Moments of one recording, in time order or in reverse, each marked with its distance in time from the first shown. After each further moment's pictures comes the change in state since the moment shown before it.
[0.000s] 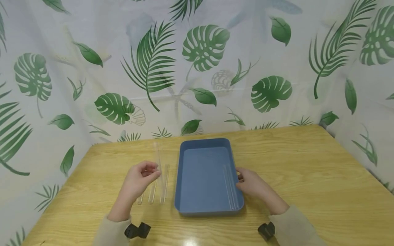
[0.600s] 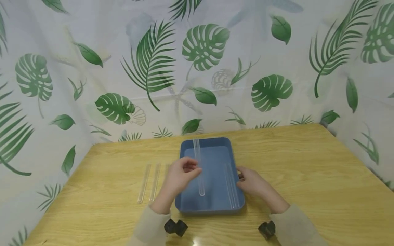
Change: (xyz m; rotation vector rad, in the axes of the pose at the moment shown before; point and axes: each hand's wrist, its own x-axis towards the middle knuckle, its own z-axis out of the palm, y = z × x) left_hand 0.014 0.038 0.085 -0.099 -0.135 0.066; right_hand 0.002 0.000 -0.001 -0.003 0.000 -0.023
